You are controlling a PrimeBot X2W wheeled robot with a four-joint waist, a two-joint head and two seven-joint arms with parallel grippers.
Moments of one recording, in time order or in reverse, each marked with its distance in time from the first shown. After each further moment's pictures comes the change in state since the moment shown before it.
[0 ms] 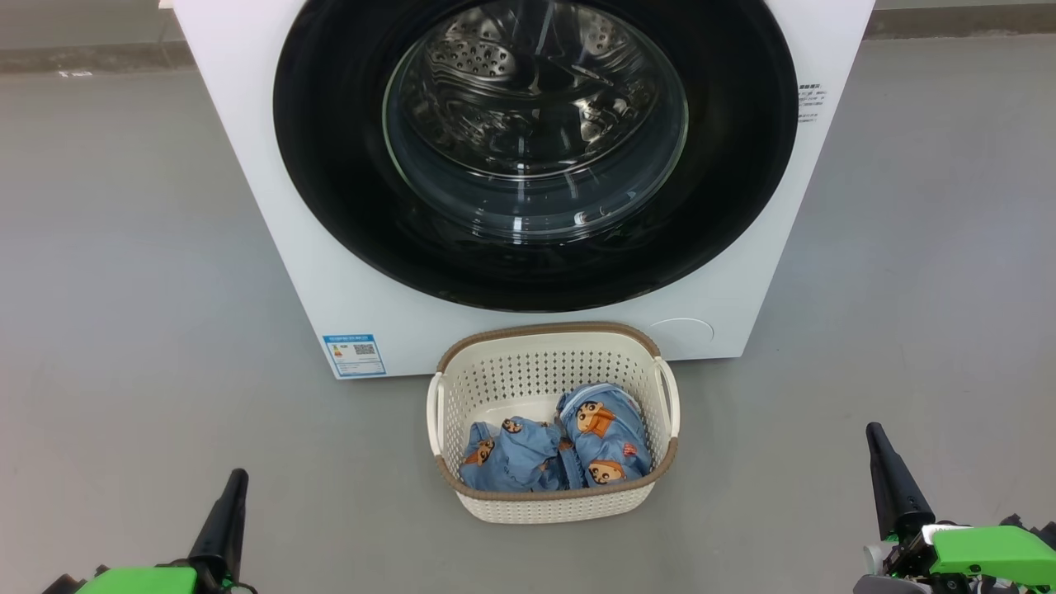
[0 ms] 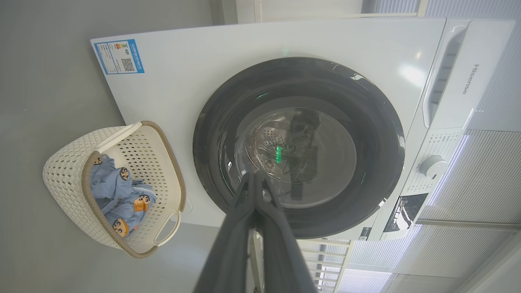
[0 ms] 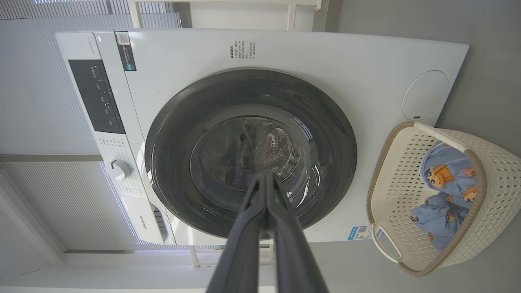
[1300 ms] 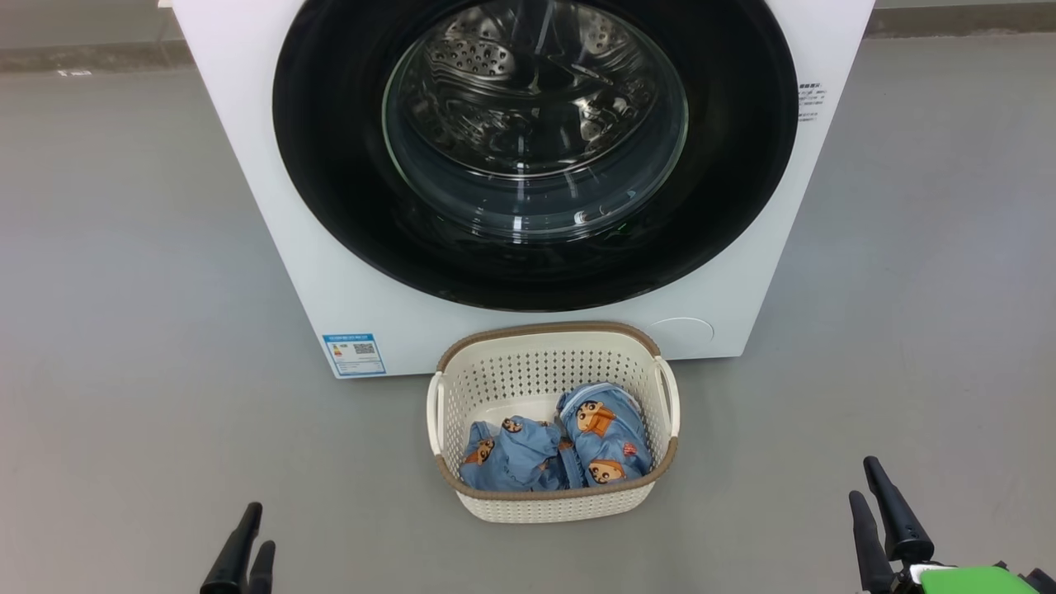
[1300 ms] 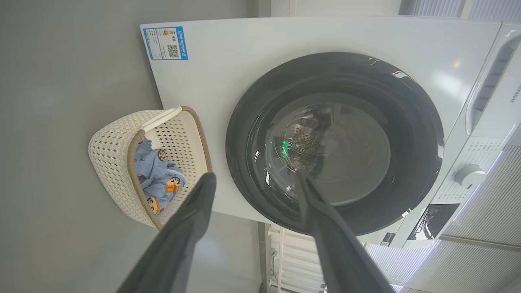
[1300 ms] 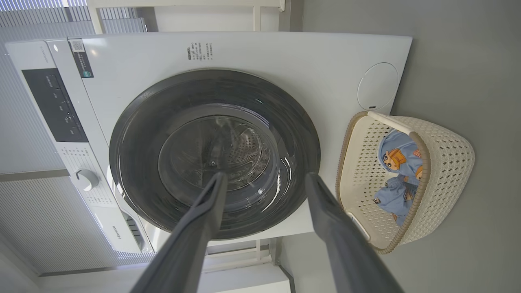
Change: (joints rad) left arm 0.055 -0.026 -0.010 0.055 -0.001 0.001 -0.002; right arm 0.048 0.016 0.000 0.063 0.000 0.000 -0.003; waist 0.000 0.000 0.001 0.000
